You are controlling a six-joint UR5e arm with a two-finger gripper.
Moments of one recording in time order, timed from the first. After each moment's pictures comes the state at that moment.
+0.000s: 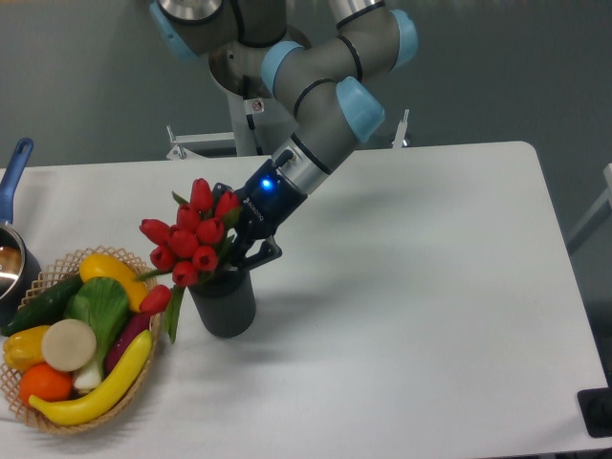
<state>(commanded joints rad) 2.55 -1.73 -2.04 -0.80 0.54 1.39</state>
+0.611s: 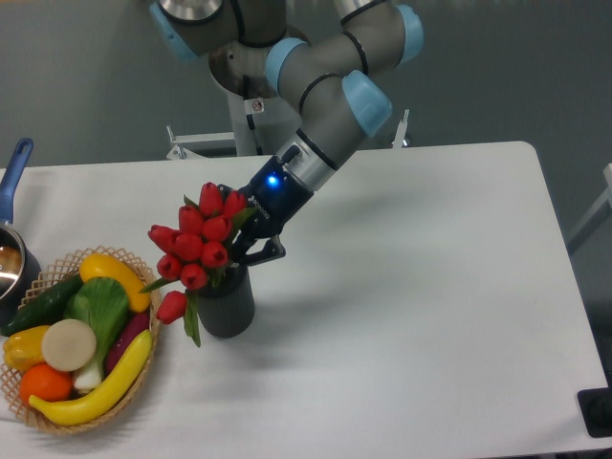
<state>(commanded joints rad) 2.57 -1.69 -2.00 -0.80 0.51 1.24</state>
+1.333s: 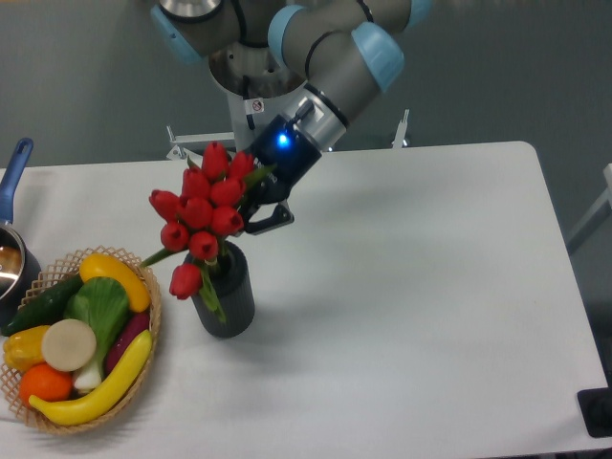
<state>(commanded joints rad) 2.62 -1.57 -1.99 -0.81 0.39 1.03</state>
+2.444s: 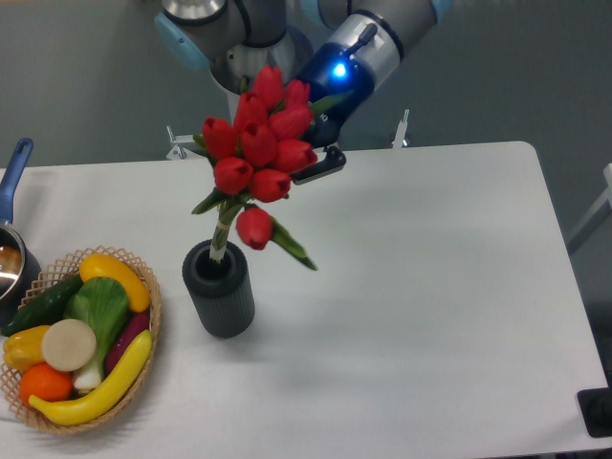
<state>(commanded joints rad) 2.75 -1.57 -1.83 -0.81 0.24 0.75</state>
